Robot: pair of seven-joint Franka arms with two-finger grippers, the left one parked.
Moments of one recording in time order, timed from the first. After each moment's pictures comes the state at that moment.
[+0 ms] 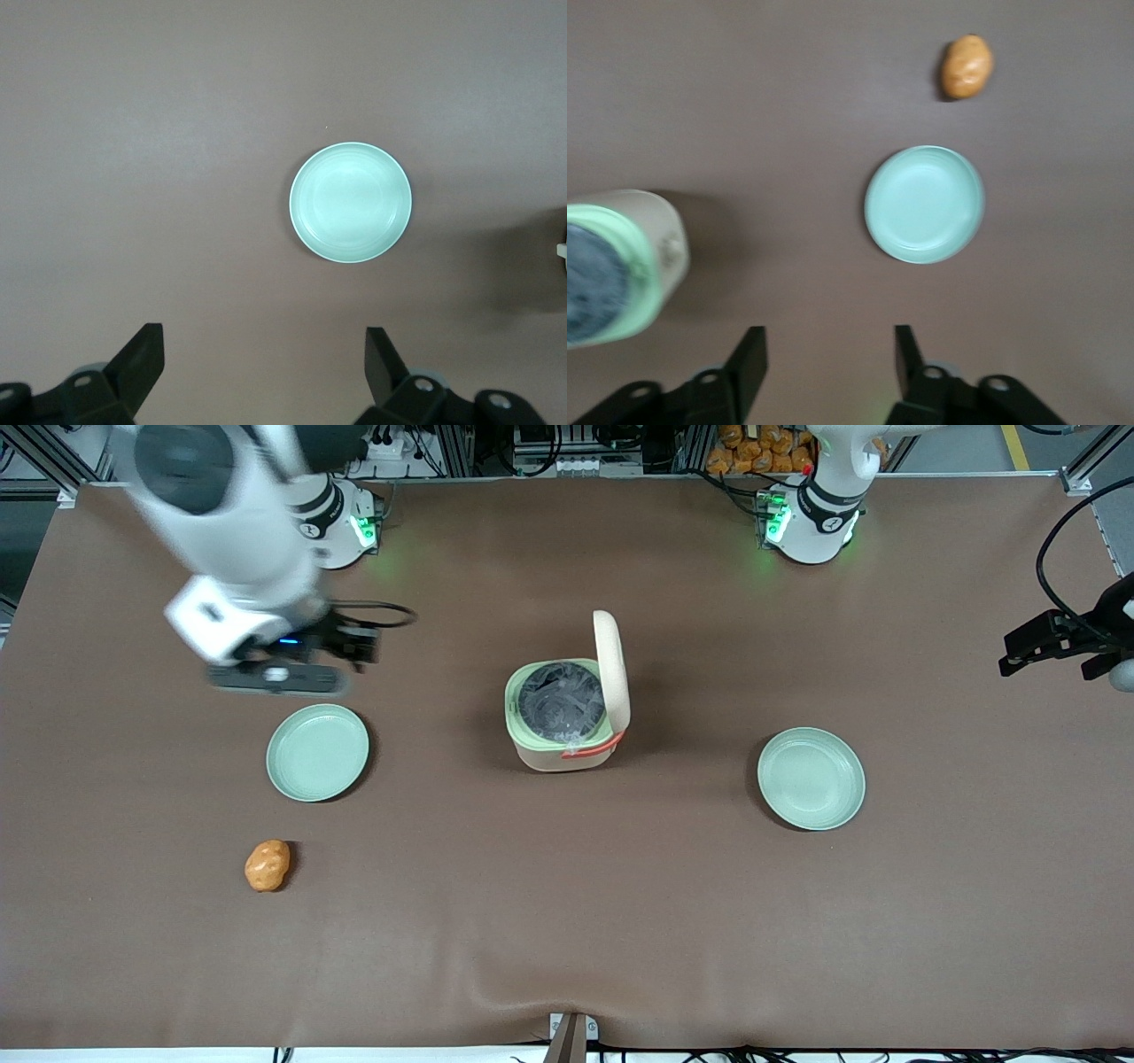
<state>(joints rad) 0.45 0.19 -0.06 -1.35 -0.07 1.38 0.39</state>
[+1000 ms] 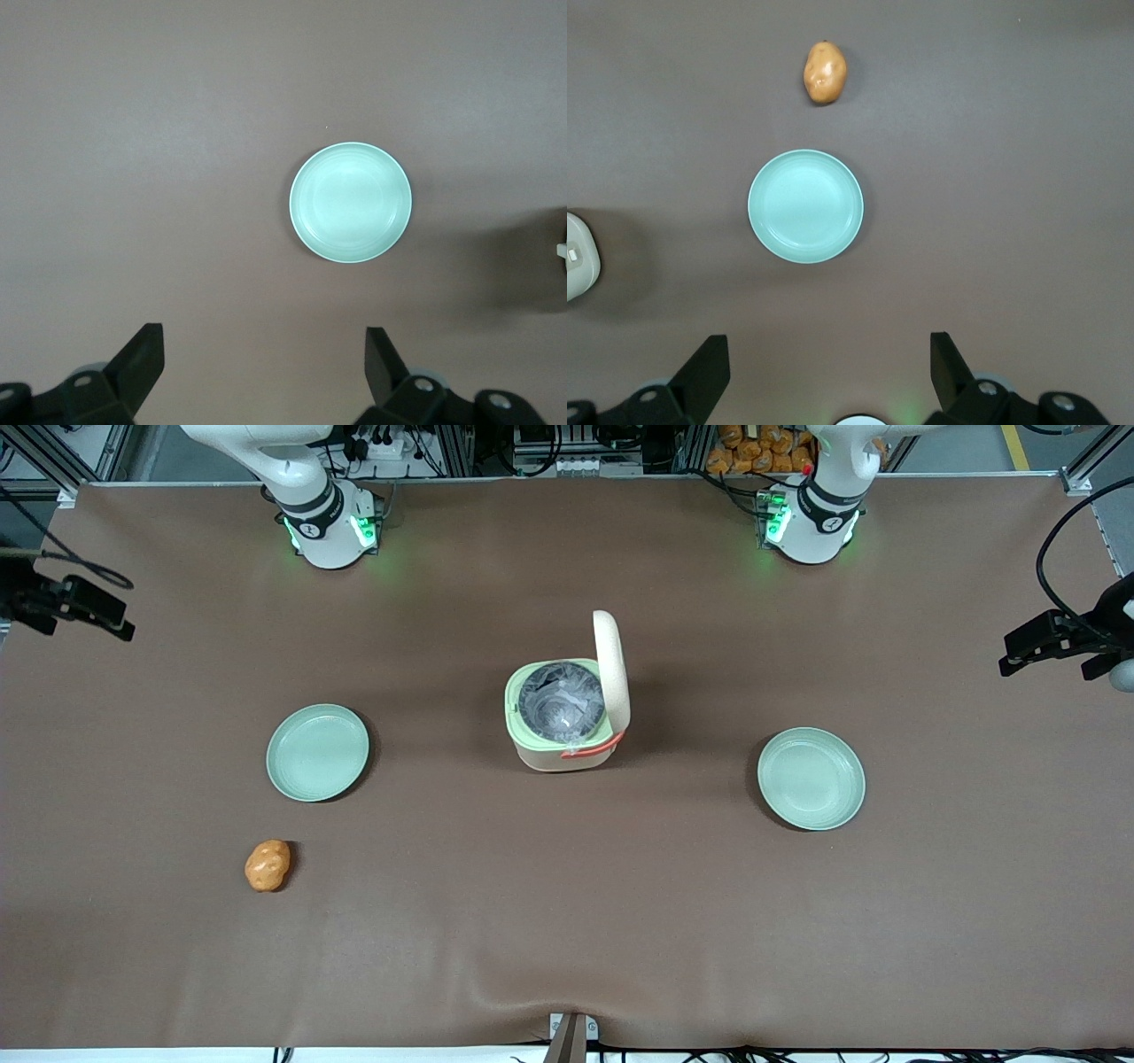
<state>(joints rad) 0.02 -0.13 -0.07 -1.66 -0.01 1.49 0.05</state>
